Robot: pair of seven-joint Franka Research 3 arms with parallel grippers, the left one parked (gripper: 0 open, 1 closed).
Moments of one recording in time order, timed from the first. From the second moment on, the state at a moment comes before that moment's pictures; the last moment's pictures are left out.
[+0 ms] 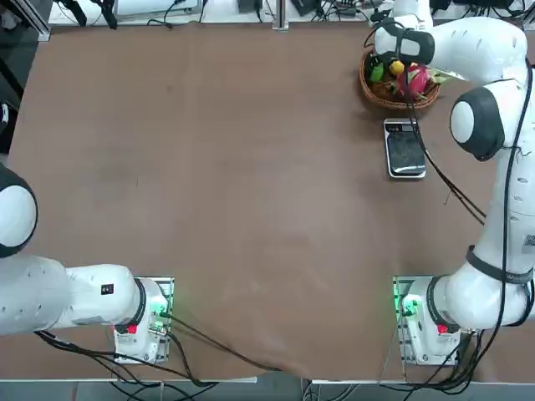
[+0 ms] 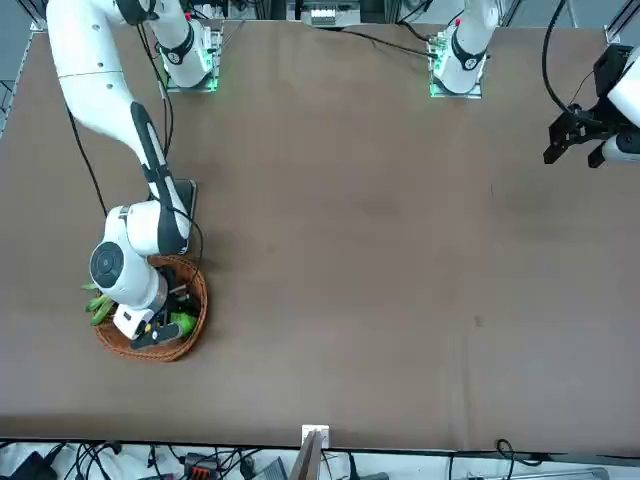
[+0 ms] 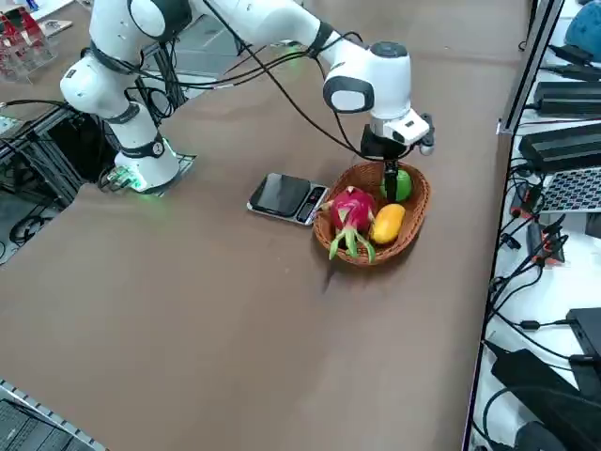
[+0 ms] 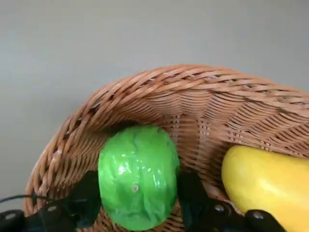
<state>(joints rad) 0.15 0.77 -0.02 -1.48 0.01 2.35 -0.12</state>
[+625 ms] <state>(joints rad) 0.15 0.75 -0.02 -1.45 0.01 2.32 -0.12</state>
